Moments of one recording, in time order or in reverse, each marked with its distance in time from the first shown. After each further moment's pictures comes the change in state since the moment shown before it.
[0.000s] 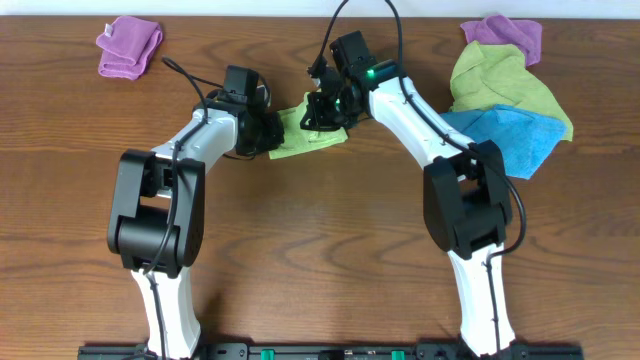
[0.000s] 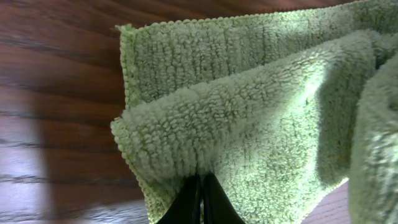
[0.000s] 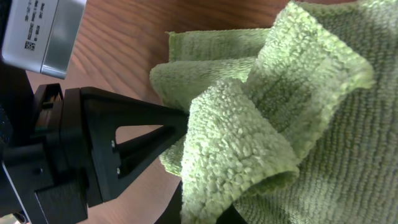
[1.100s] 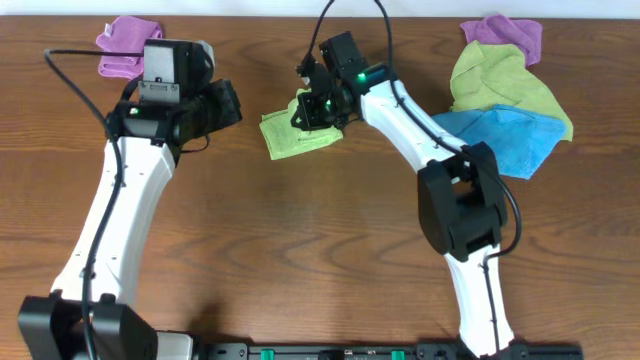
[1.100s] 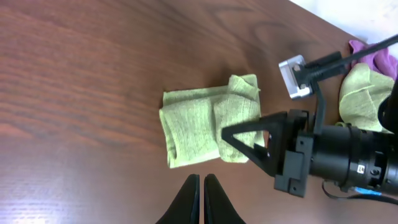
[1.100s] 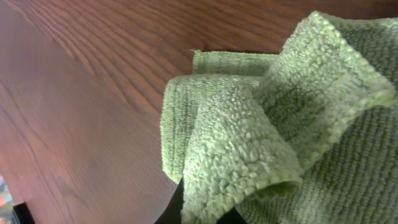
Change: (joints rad) left arm 0.106 -0.545 0.000 -0.245 -0.072 -0.014; right arm 0.035 0.000 0.000 0.071 0.024 -0.034
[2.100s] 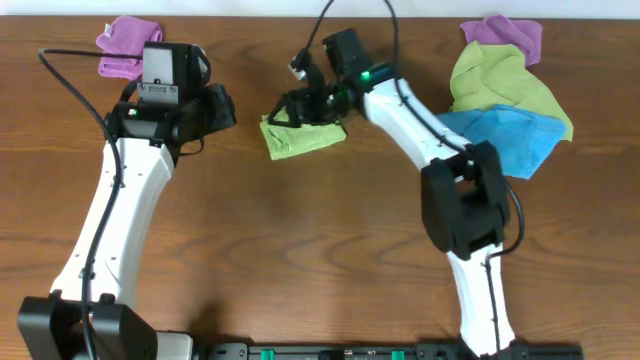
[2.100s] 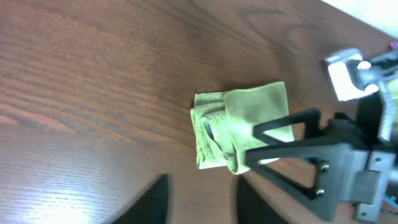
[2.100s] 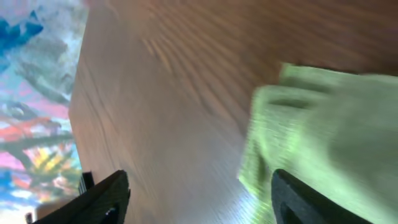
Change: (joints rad) left arm 0.008 0.000 -0.010 -0.026 -0.092 0.028; right arm -0.026 -0.001 0.001 0.054 -0.262 -0.004
